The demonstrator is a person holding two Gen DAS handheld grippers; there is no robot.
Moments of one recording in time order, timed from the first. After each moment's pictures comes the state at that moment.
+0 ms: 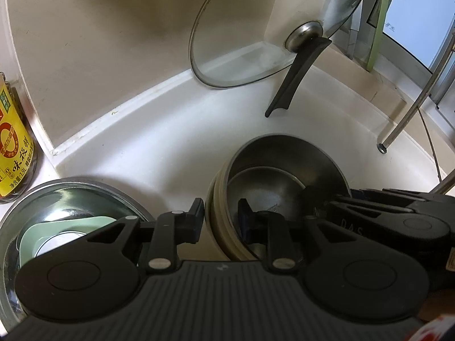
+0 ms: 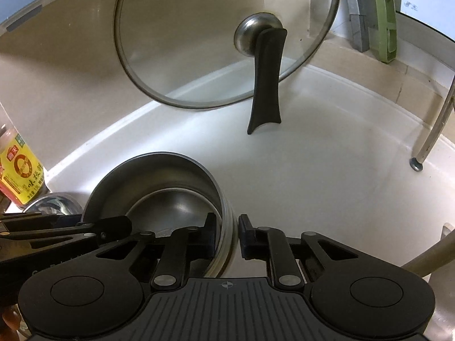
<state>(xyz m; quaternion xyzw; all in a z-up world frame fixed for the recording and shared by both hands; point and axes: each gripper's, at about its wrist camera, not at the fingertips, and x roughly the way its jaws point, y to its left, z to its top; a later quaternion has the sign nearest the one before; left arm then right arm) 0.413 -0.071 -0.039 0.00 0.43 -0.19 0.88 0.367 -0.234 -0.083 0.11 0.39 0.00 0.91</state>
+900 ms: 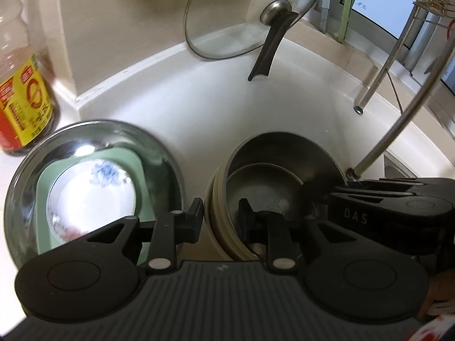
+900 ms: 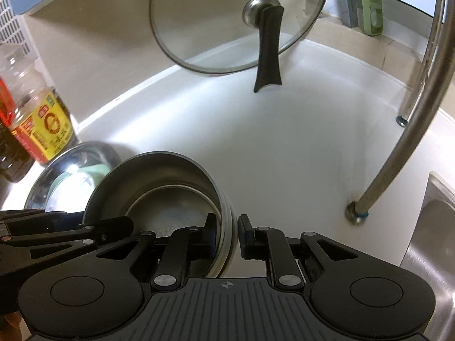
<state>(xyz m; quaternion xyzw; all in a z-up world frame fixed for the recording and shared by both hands) 0.330 -0.034 -0.035 0.01 0.45 -0.22 0.87 0.289 -0.204 -0.078 0.11 0.43 0.01 0.90</state>
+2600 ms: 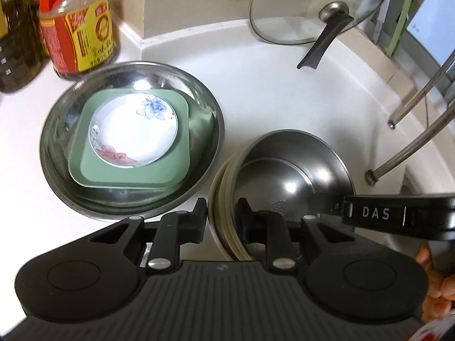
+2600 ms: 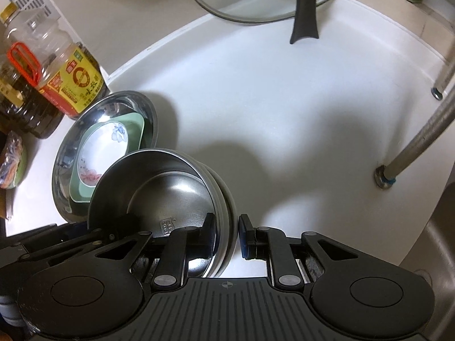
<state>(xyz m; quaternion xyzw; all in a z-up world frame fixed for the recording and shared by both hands) 0.297 -0.013 -0.033 -0.07 0.50 -0.11 0.85 0.288 -0.201 -0.083 0.13 0.53 0.08 0.84</state>
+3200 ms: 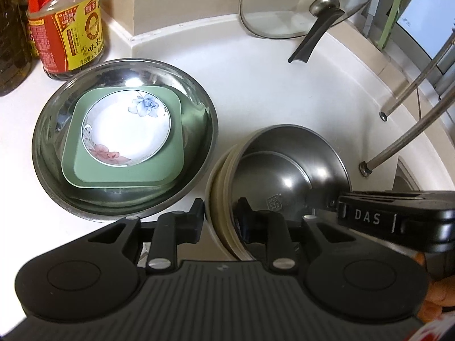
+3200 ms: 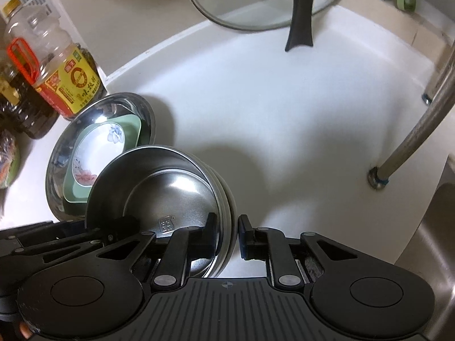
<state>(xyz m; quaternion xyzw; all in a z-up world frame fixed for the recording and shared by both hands) 0.296 -0.015 -0.033 -0.05 0.51 -0.13 0.85 0.278 -0.190 -0.085 0.10 0.50 0.06 0.86</state>
